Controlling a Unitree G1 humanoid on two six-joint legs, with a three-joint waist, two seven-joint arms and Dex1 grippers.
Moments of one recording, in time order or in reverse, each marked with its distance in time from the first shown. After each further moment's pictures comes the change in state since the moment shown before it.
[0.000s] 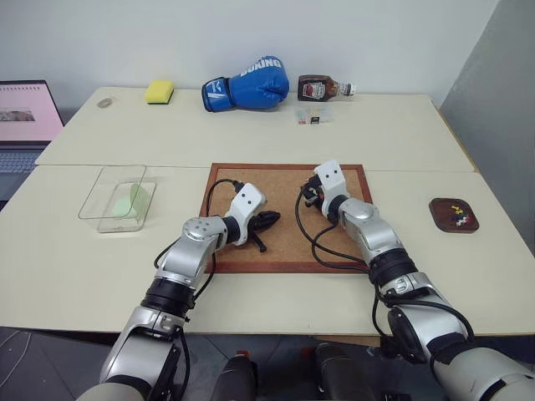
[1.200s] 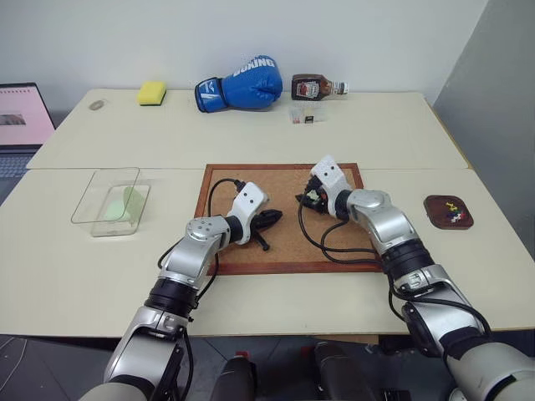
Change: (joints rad) left arm 0.003 -0.018 0.007 -0.002 0.000 0.000 0.025; right arm -0.036 -0.098 0.092 -0.107 -0.032 0.177 0.257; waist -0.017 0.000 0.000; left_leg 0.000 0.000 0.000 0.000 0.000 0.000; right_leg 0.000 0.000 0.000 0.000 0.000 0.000
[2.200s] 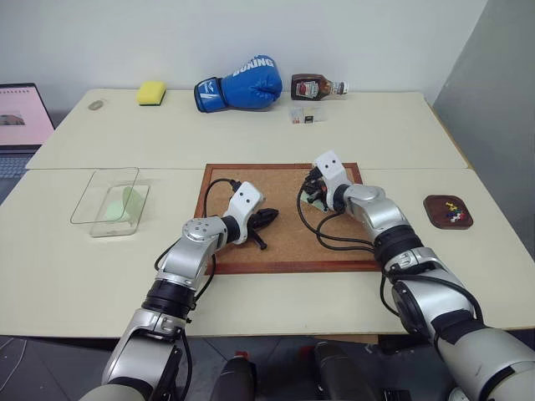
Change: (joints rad) left arm 0.008 0.004 0.012 -0.010 0.000 0.003 0.020; right arm -0.121 0.050 -0.084 0.277 -0.004 -0.093 -0.075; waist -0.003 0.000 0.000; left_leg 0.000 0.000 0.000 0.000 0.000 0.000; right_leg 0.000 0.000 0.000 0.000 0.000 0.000
